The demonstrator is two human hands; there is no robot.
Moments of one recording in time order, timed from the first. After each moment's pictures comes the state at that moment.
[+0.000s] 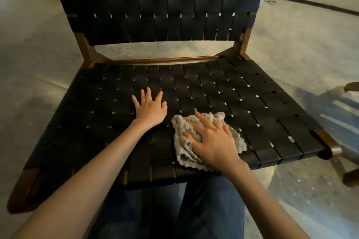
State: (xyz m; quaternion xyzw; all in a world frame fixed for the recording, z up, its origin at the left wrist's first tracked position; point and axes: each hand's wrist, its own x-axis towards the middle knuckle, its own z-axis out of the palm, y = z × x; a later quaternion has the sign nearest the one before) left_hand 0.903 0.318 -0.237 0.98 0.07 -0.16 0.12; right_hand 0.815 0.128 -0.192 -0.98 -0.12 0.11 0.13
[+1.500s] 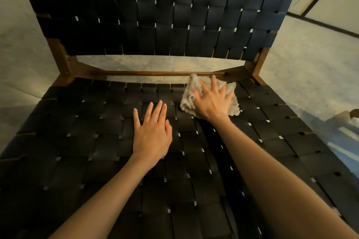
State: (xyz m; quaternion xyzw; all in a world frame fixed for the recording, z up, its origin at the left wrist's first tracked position) left_hand 0.944 0.313 -0.272 0.99 0.01 0.00 0.13; right_hand 1.065 0.147 -0.263 -1.00 0.00 0.05 0.07
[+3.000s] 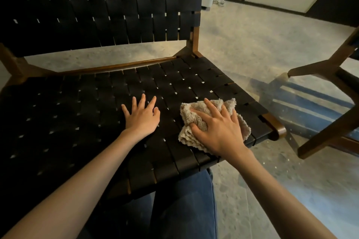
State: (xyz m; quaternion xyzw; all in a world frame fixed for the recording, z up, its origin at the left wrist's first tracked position) left_hand 0.908 0.223 -0.240 0.97 -0.01 -0.16 0.16; right_hand 0.828 0.024 -0.186 -1.00 0.00 0.05 0.06
